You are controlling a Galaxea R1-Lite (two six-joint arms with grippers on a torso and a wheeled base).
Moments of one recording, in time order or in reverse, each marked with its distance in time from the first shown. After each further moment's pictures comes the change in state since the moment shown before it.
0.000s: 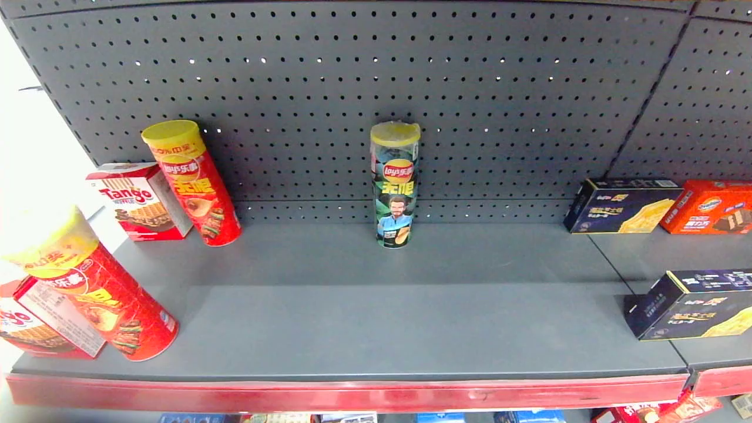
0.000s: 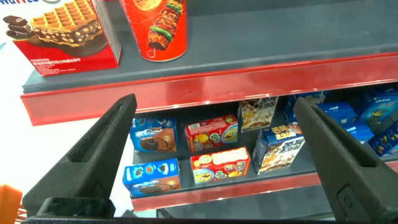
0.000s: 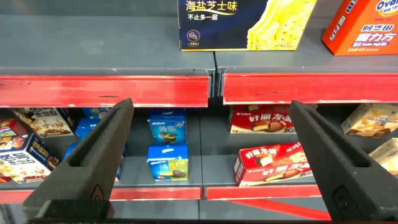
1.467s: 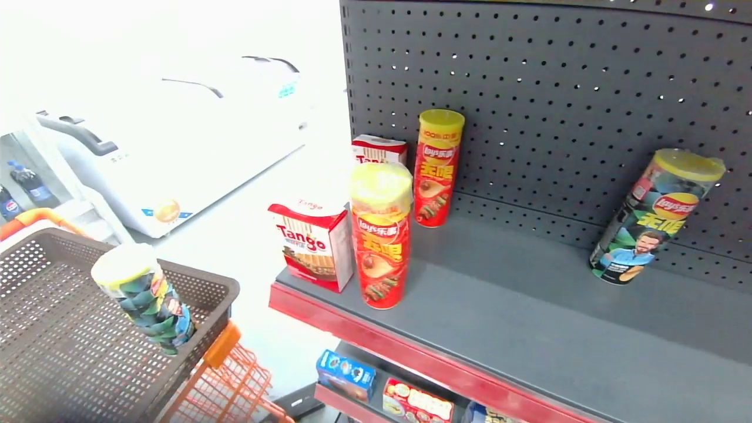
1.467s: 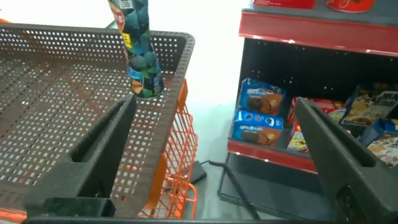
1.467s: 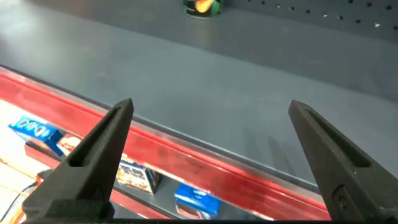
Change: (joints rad) left arm -0.001 0.000 0.000 0.000 -0.001 0.003; right arm -0.001 0.000 0.000 -0.001 0.000 0.001
